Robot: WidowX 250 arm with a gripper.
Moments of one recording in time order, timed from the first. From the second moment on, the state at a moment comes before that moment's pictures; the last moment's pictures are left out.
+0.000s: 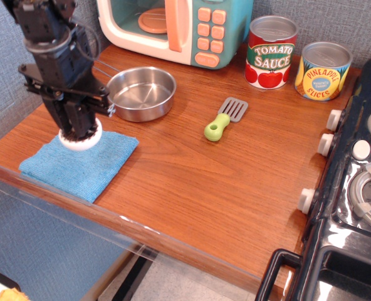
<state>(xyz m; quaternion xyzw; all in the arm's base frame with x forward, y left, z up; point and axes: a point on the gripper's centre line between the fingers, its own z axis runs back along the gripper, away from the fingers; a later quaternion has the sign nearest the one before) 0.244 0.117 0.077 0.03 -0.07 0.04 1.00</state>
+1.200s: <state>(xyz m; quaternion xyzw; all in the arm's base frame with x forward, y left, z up) 0.237 0.108 0.115 0.03 -0.10 0.01 0.99</state>
